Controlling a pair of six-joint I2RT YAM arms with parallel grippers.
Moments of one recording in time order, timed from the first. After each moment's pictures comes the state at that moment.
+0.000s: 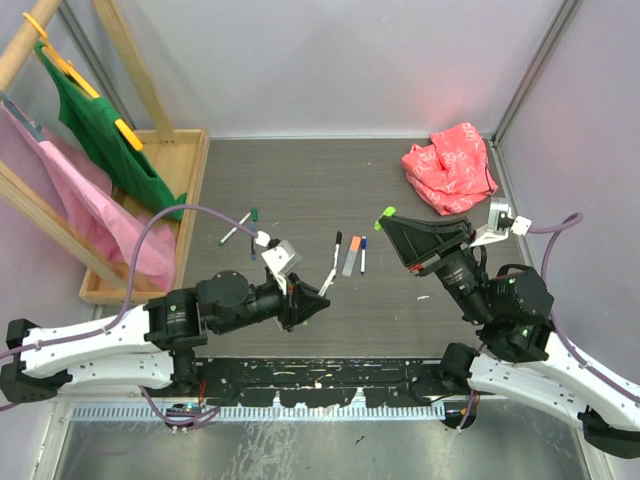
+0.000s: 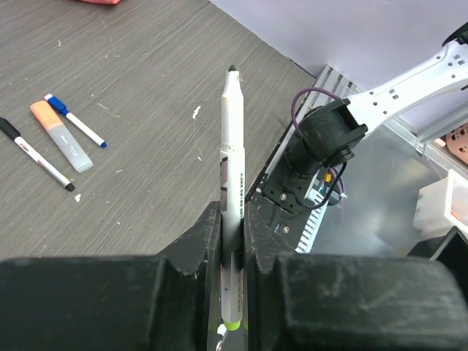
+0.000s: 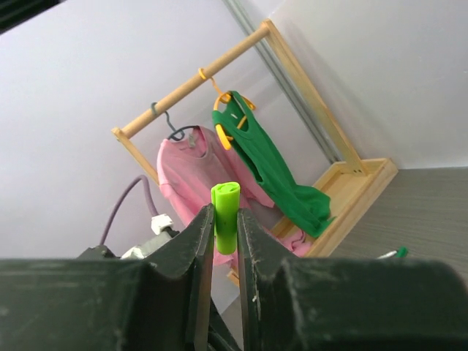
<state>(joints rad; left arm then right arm) -1.32 0.86 0.87 -0.20 -0.17 -0.41 1.02 0.53 0.81 0.17 0.31 0.58</state>
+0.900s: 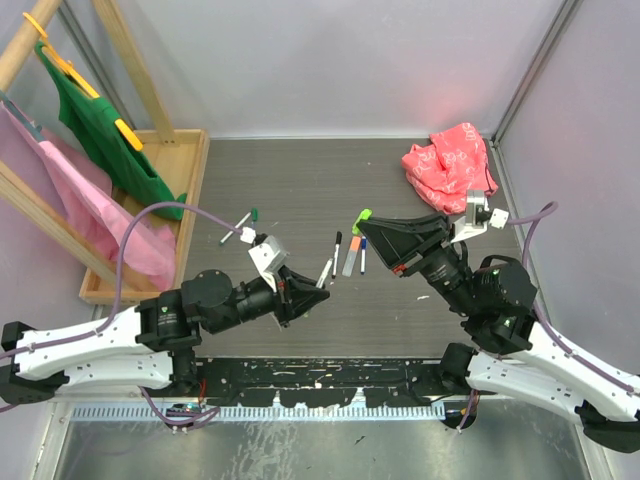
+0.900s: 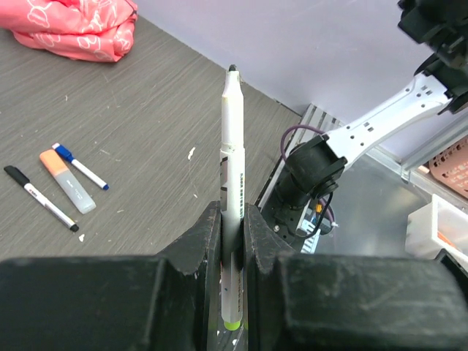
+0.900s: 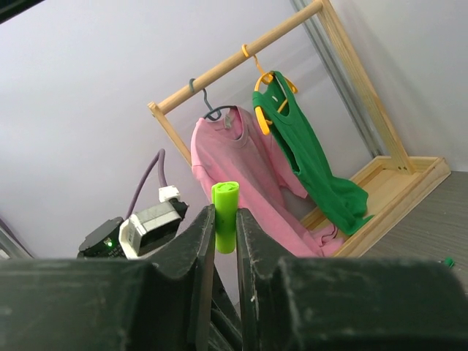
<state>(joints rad) -1.33 0.83 0.87 -0.11 -0.20 -0.35 1.02 0.63 0.82 0.30 0.14 0.59</state>
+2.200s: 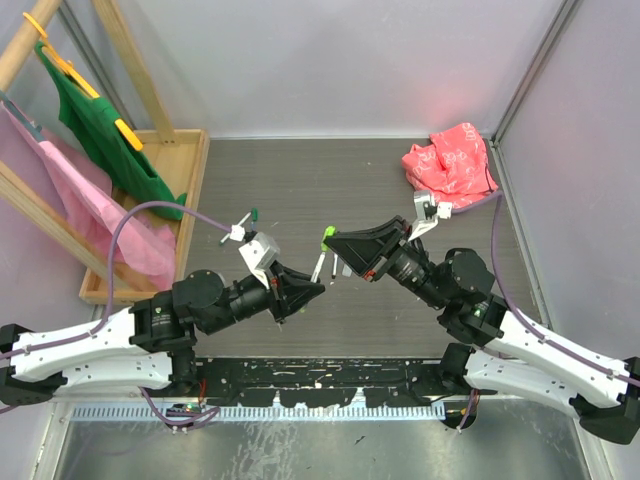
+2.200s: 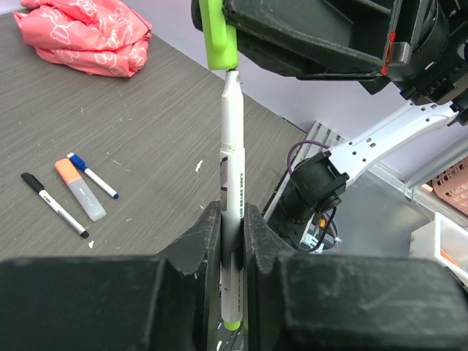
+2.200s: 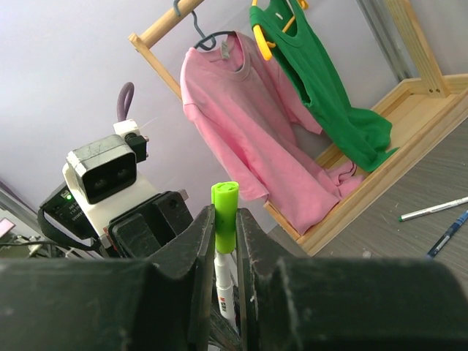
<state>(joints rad) -1.34 0.79 0.87 -0.09 -0.24 -0.35 1.02 0.73 0.77 0.31 0.04 0.70</state>
